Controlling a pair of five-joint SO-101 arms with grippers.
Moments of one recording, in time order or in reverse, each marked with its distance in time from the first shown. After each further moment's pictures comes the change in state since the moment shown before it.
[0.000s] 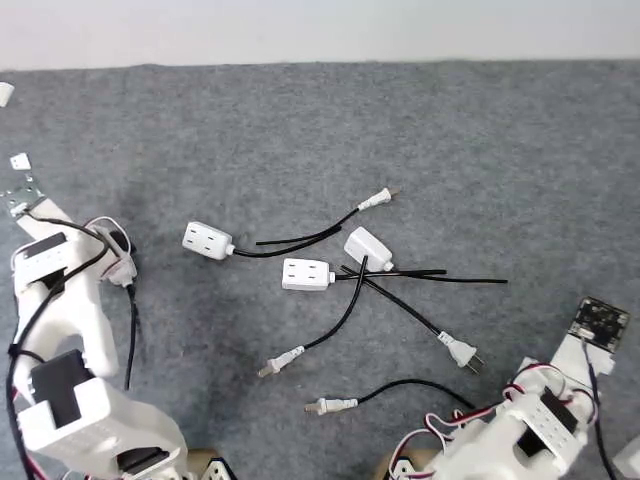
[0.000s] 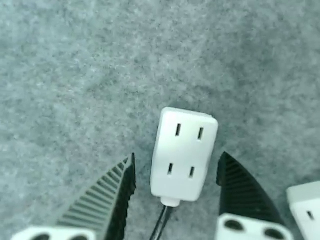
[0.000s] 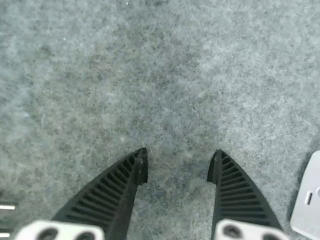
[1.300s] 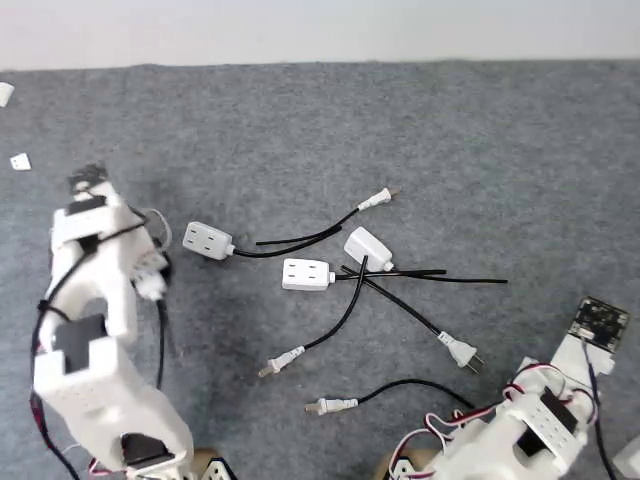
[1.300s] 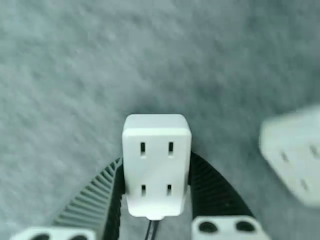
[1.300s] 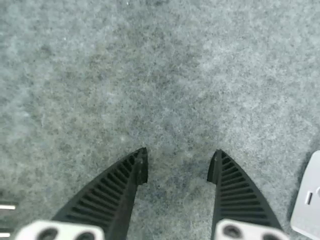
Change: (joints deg) left arm 10.5 12.5 -14.9 20.7 -2.8; right arm 0.0 0.0 0.0 0.0 0.0
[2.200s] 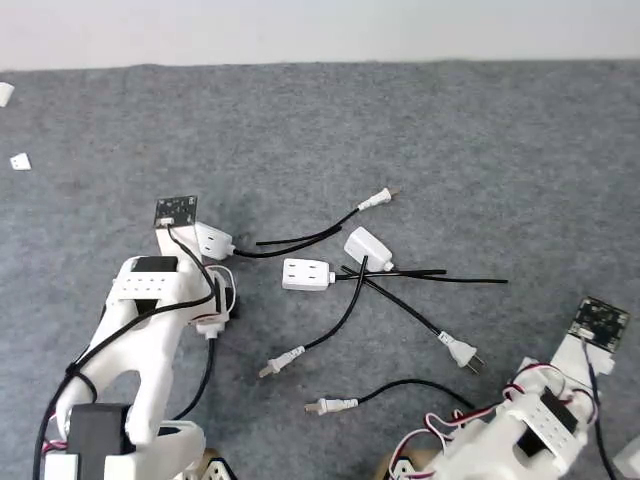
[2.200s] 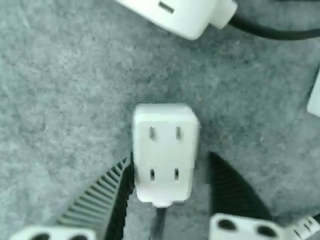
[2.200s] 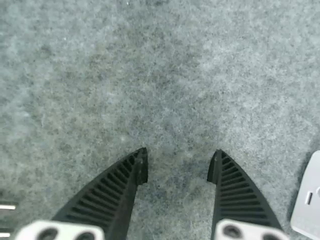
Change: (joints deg) left arm 16.8 -29.4 35.3 -9.8 -4.7; right arm 0.0 0.0 0.0 0.0 0.0
